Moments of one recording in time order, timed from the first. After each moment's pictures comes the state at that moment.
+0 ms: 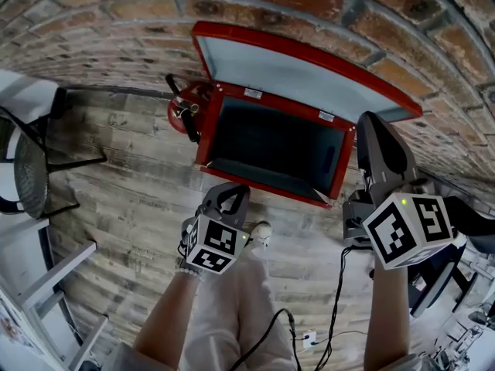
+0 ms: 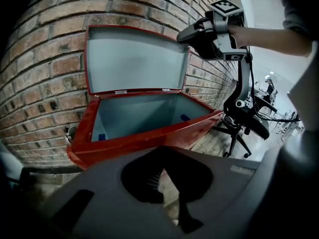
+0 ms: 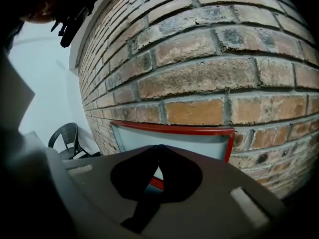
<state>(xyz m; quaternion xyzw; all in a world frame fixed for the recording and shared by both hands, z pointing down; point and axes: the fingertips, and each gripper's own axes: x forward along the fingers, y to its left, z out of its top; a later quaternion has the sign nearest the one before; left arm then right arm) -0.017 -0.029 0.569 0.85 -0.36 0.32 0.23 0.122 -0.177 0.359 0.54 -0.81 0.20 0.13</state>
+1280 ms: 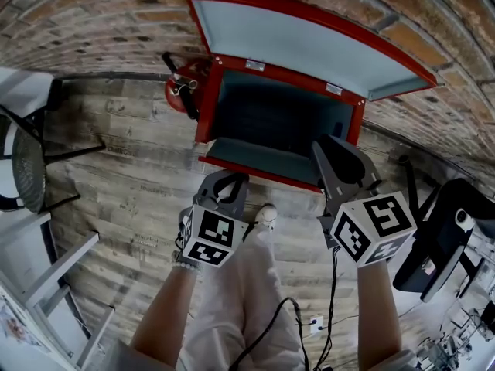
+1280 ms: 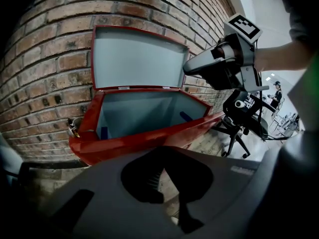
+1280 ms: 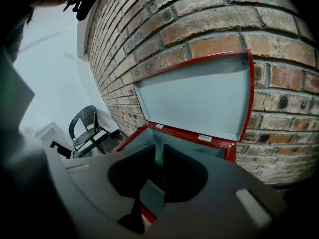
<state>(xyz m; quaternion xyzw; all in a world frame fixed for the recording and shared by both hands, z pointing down) -0.030 -0.011 0.572 0.85 -0.36 0.32 0.24 0.071 -0.093 0.458 0.45 -0.82 0.28 0.21</state>
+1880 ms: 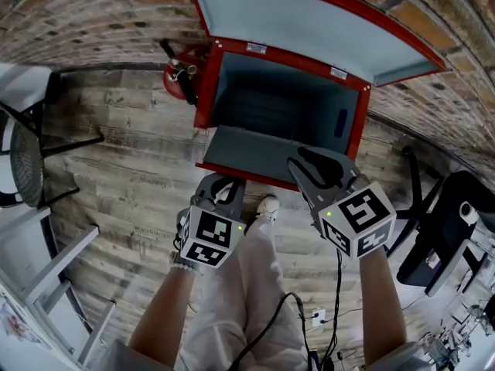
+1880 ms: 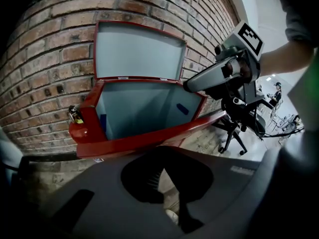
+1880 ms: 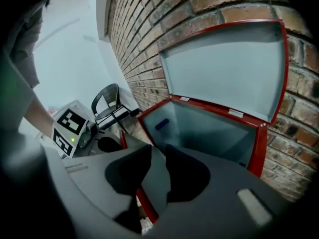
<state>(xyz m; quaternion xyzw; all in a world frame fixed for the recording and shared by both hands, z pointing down) -0.036 0.021 0.588 0.84 -0.35 0.33 0.26 0.039 -0.034 0.512 0.31 -0.86 0.27 0.30</state>
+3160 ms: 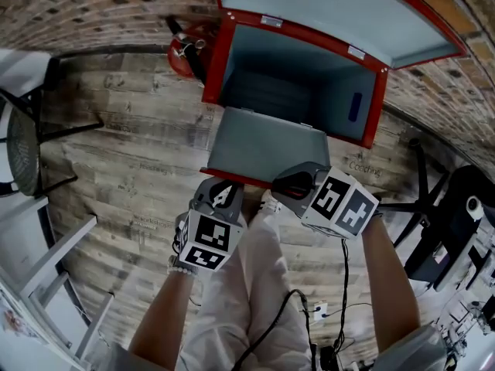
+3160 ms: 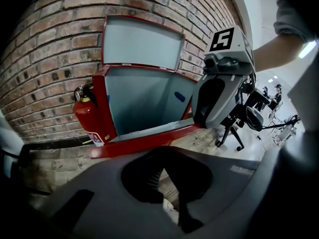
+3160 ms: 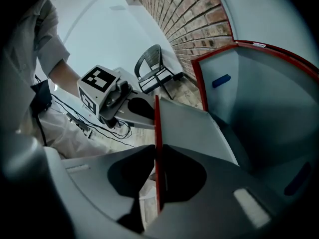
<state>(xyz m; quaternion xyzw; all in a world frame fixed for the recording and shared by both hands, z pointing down) -0.058 0.076 0.615 0.83 -0.35 0.34 0.28 -0.010 0.088 0.584 -0.01 -0.86 0.29 0.43</state>
